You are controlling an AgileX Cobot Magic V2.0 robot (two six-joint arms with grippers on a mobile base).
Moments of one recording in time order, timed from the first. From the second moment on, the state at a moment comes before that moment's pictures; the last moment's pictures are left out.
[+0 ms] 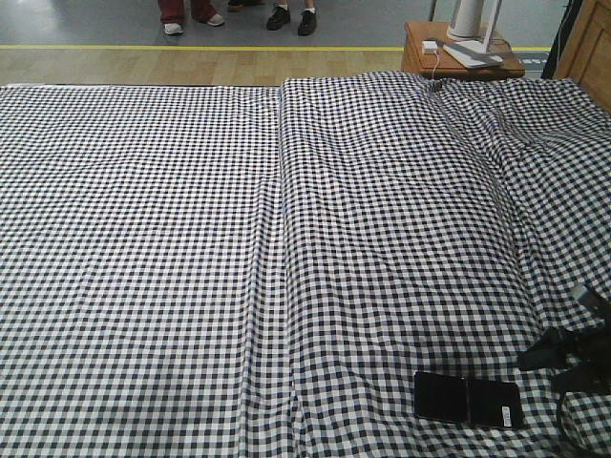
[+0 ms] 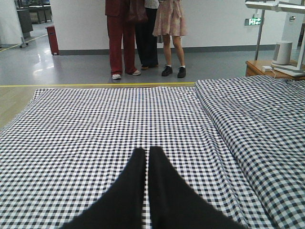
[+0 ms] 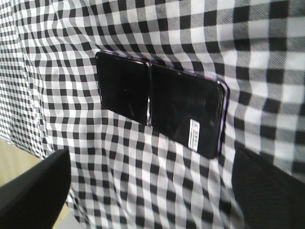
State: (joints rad) left arm 0.04 -0.01 0.03 -0.03 0.18 0.15; right arm -0.59 2.51 -1.37 0.77 1.00 -1.07
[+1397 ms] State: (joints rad) left arm 0.04 -0.01 0.03 -0.03 0.18 0.15; right arm -0.60 2.89 -1.46 1.18 1.11 -1.42
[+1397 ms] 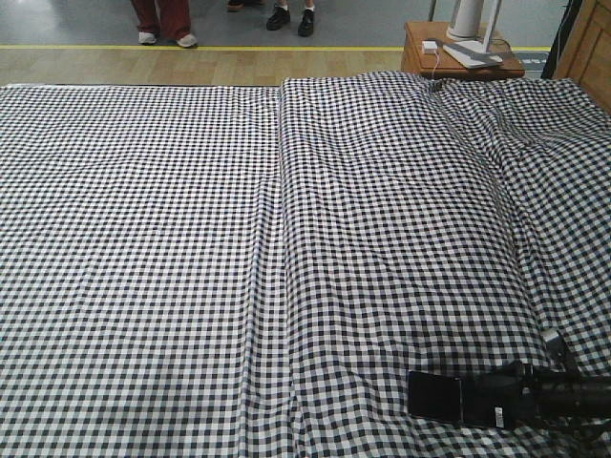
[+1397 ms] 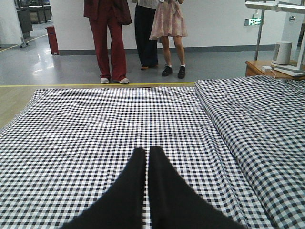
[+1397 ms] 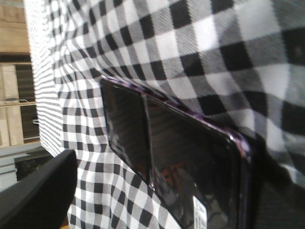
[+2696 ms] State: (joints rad) left arm 0.04 -0.01 0.03 -0.03 0.18 0.15; right arm -0.60 2.59 -1.32 1.11 1.13 -1.37
